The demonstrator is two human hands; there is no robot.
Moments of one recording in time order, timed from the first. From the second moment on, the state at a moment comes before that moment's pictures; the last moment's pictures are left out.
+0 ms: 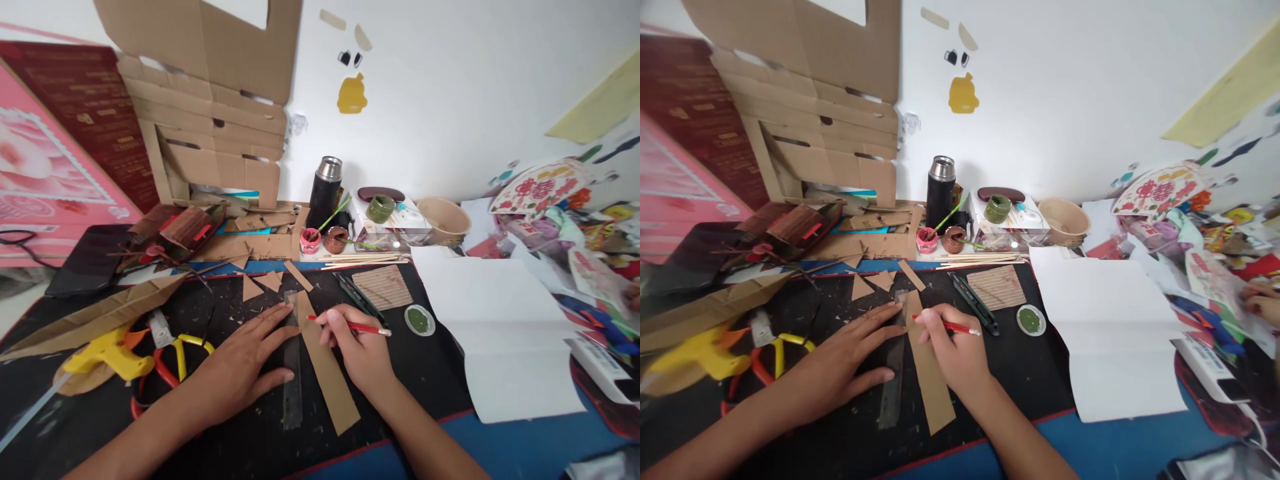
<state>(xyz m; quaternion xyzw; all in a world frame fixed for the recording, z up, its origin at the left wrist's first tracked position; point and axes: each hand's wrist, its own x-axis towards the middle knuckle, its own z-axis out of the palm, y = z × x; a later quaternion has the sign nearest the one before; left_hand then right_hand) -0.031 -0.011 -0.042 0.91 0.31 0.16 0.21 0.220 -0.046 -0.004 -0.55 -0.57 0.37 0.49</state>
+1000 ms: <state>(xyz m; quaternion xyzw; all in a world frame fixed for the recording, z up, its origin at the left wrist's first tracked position) -0.031 -0.013 -0.044 0.90 0.32 0.19 0.21 0.210 -0.005 -0.034 -0.56 -0.57 0.39 0.46</state>
